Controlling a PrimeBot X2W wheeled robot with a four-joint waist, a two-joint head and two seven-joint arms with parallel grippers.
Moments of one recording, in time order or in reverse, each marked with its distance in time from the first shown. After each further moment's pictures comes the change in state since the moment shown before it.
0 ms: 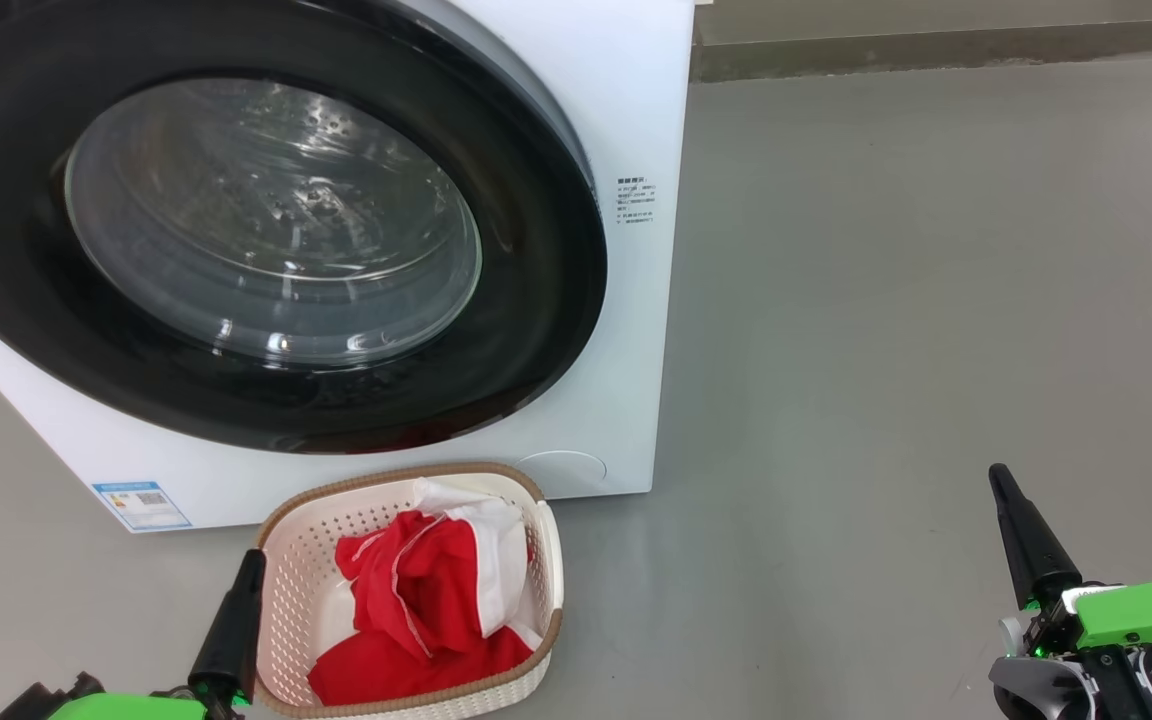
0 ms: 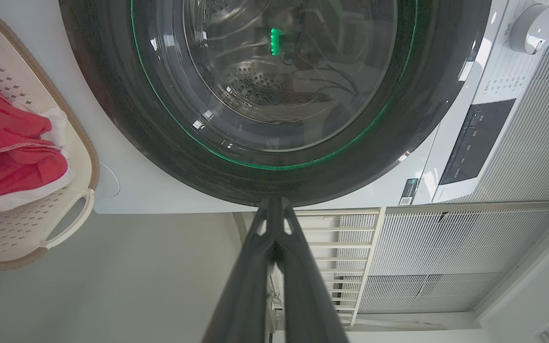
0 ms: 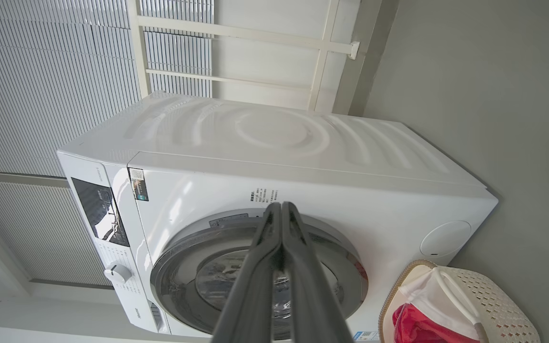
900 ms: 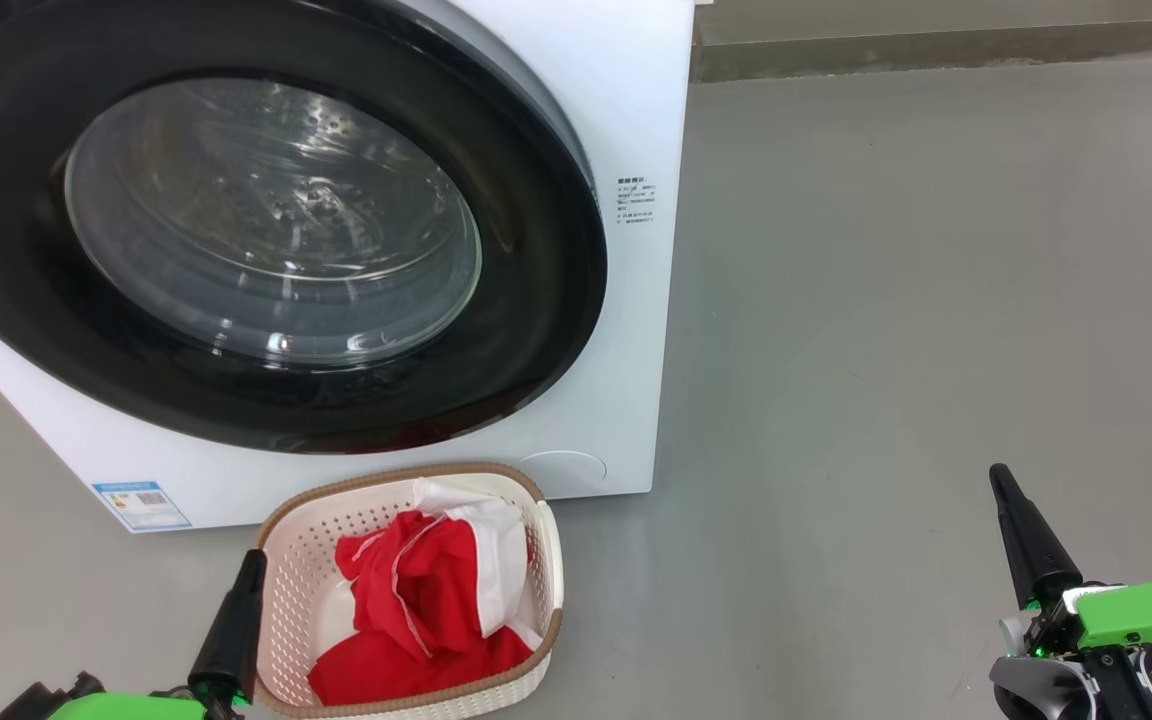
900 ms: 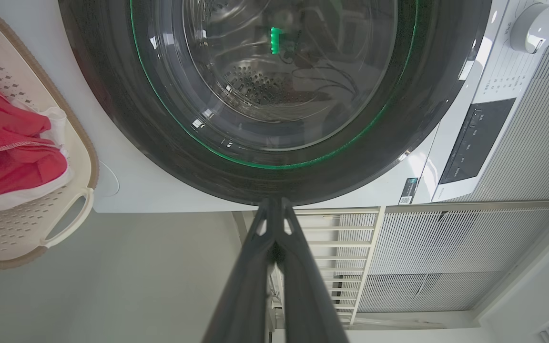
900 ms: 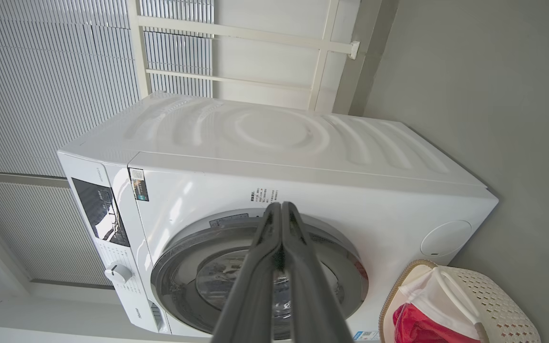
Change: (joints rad) left arm 0.000 -0.001 0.003 0.000 0.000 0.000 0.008; right arm 0.000 0.002 -0.004 0.000 0.000 0.000 0.004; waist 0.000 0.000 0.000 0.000
